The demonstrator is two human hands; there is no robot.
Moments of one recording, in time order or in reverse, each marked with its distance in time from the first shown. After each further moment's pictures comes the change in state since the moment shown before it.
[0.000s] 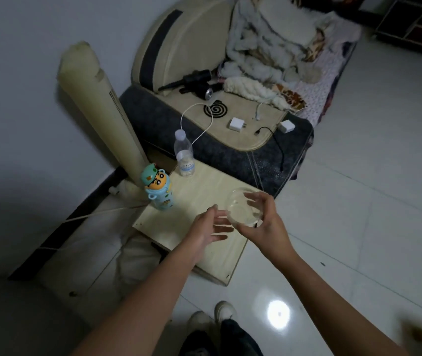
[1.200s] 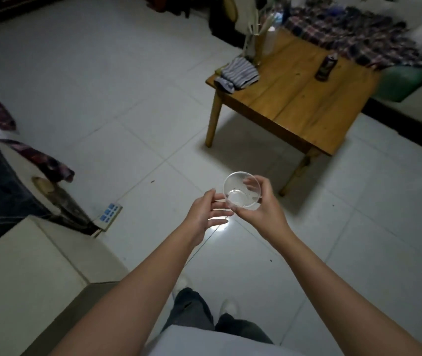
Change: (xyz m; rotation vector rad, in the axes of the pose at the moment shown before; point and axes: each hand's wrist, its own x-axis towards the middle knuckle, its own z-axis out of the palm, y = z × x) left_hand -0.278 -0.274 0.237 0.884 -0.994 -0.234; right_hand -0.513 0.024 -0.094 0.151 1.267 0.621
